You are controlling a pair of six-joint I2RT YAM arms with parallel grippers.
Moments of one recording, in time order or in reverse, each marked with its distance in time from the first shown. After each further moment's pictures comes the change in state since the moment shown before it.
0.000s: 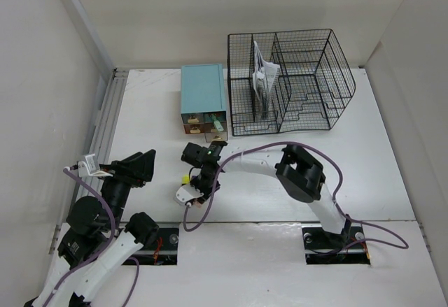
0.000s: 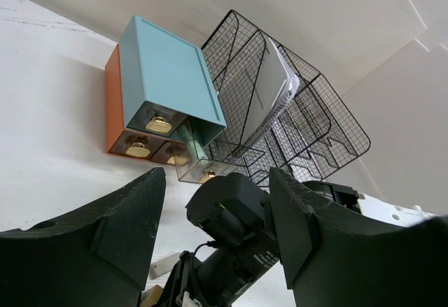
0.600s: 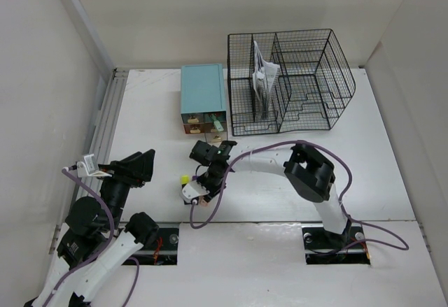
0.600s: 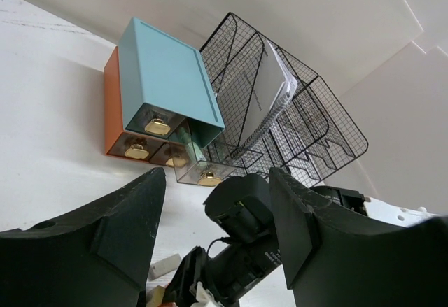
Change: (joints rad) left arm 0.000 0.000 0.006 0.001 0.000 0.000; right arm -0.035 -0.090 -0.140 0.105 -0.004 0.027
